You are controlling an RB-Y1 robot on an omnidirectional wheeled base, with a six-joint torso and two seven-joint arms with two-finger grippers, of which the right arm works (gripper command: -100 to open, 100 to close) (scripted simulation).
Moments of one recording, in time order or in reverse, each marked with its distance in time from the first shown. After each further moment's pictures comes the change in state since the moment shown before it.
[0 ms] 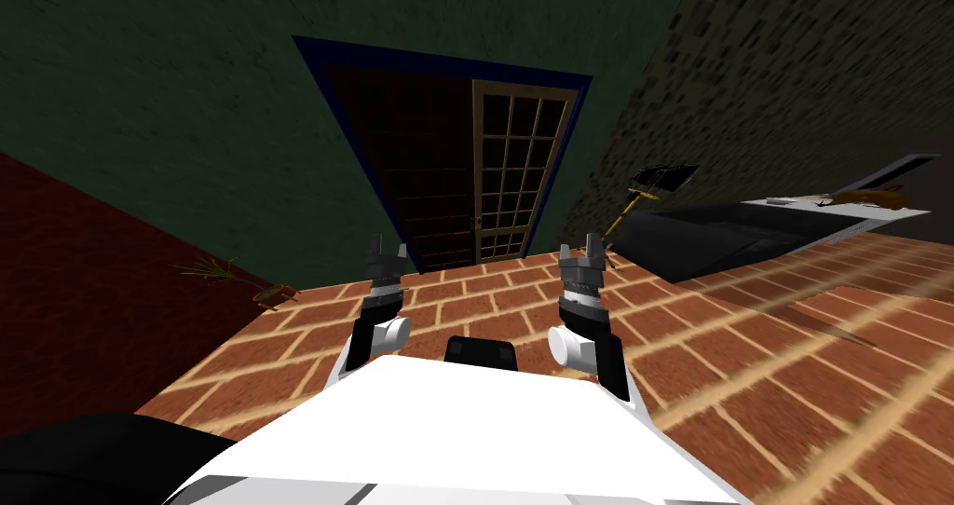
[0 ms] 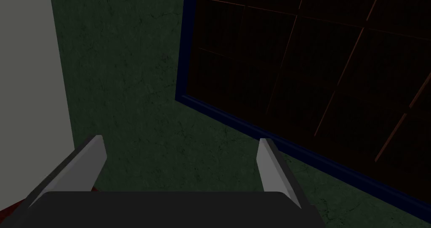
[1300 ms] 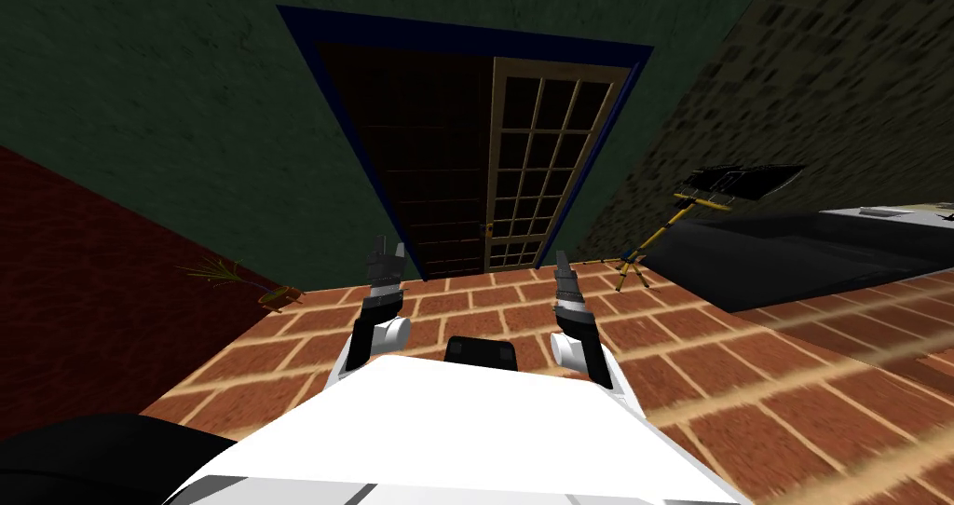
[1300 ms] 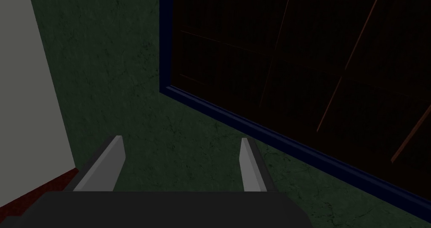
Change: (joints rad) arm -0.031 -0.080 -0.068 0.264 0.145 -0.105 0.209
